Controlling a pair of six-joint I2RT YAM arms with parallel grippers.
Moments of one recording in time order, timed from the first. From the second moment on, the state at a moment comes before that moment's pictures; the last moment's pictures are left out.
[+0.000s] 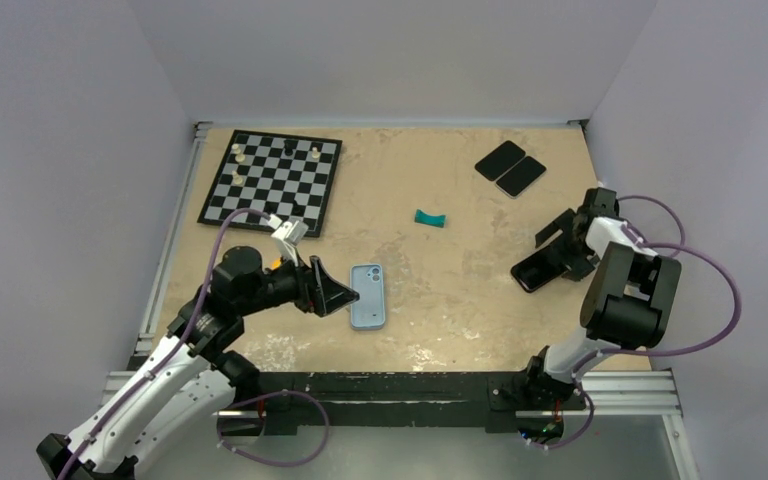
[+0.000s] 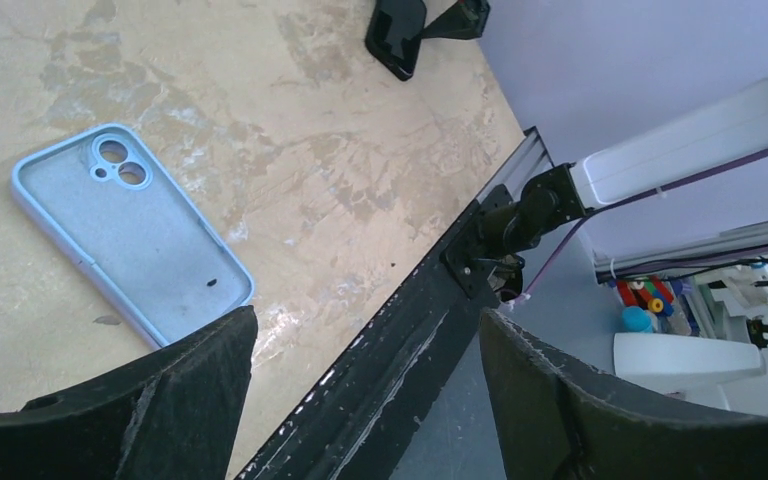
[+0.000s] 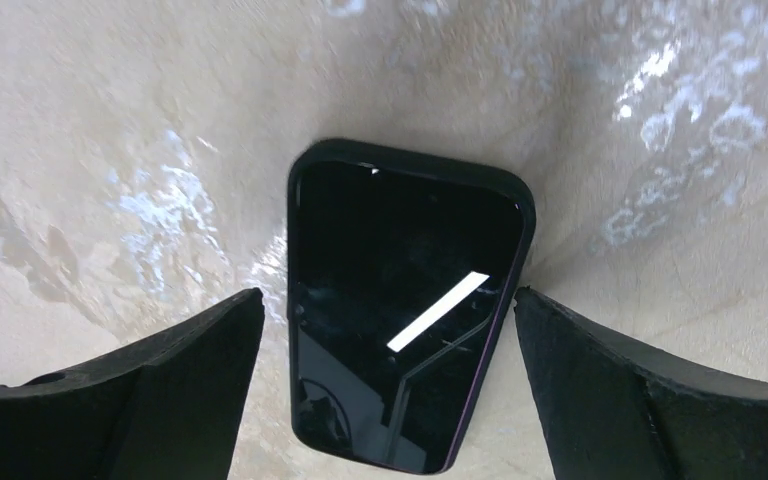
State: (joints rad) left arm -0.60 0.61 0.61 -0.34 0.43 -0.64; right arm -0.35 1.62 0.93 -0.51 0.03 0.60
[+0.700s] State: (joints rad) left arm -0.60 0.57 0.64 -0.37 0.47 -0.62; right arm -0.24 1.81 1.14 -0.63 0.17 0.58
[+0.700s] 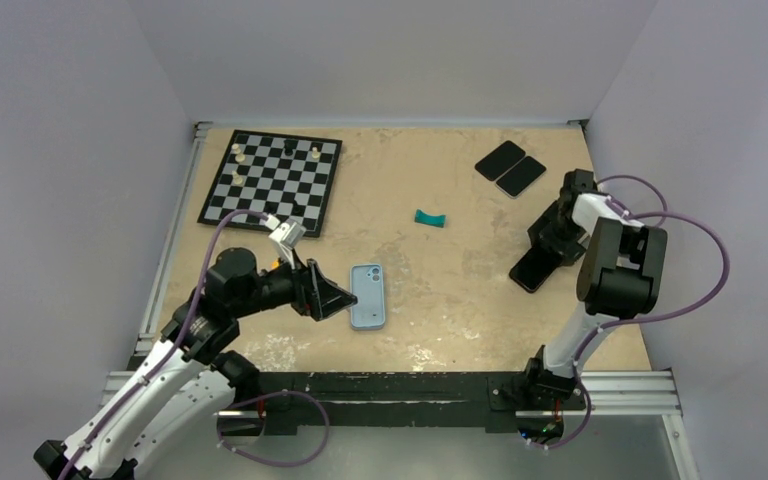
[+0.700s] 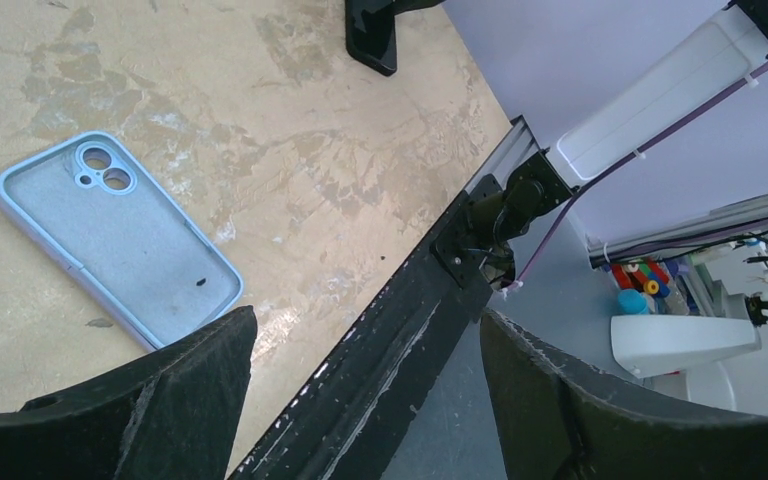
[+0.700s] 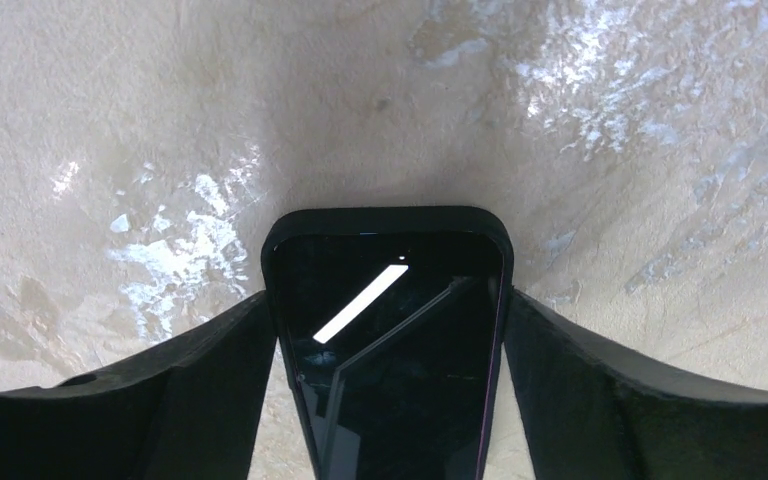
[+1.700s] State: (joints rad) left arm -0.60 0.53 0.68 -0.38 0.37 -0.75; right arm 0.00 1.36 0.84 -0.28 -0.21 0.38
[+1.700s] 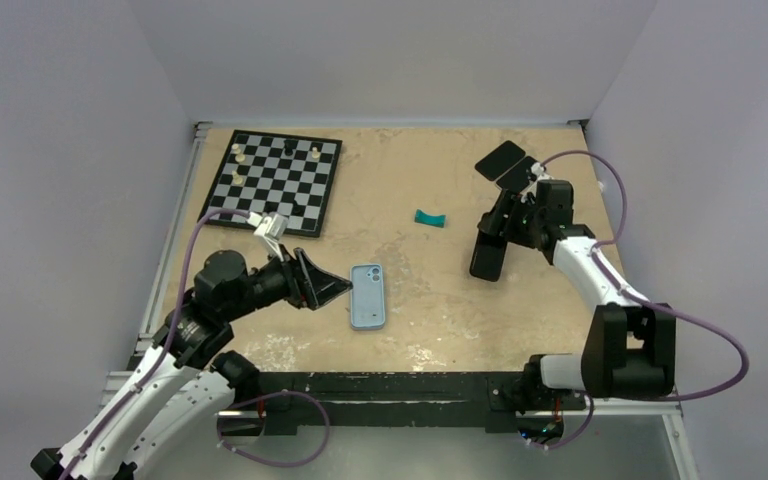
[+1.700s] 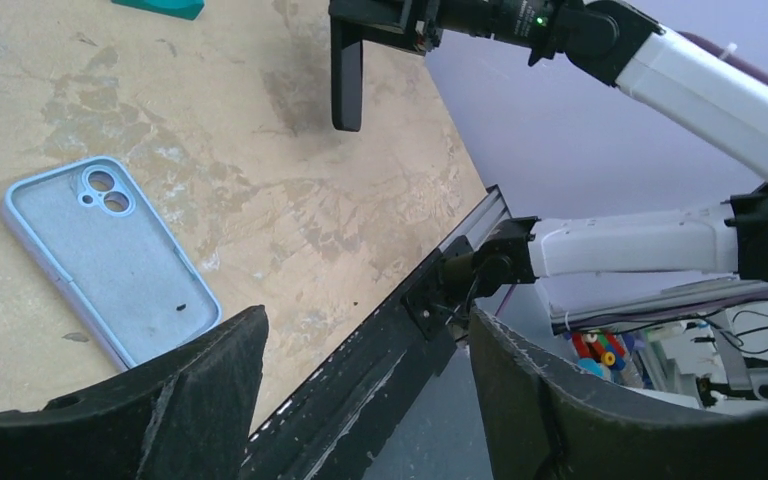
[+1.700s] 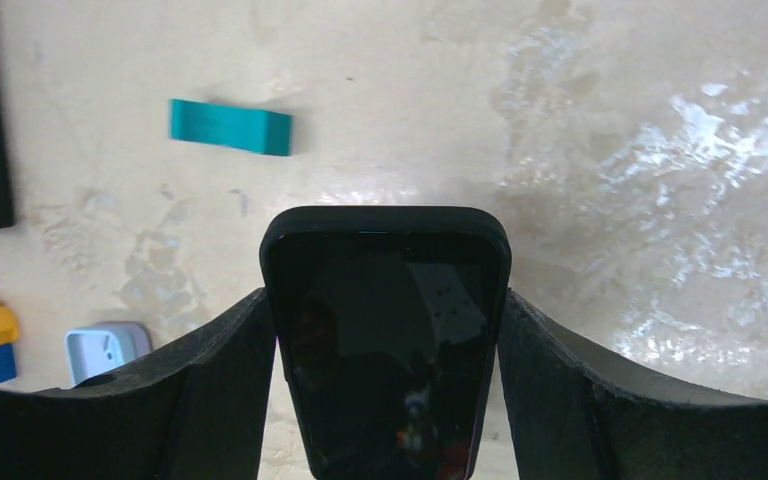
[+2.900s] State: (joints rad) left arm -0.69 1.06 0.70 -0.01 0.24 -0.73; right arm 0.66 1.30 0.98 -0.12 -0.21 0.82
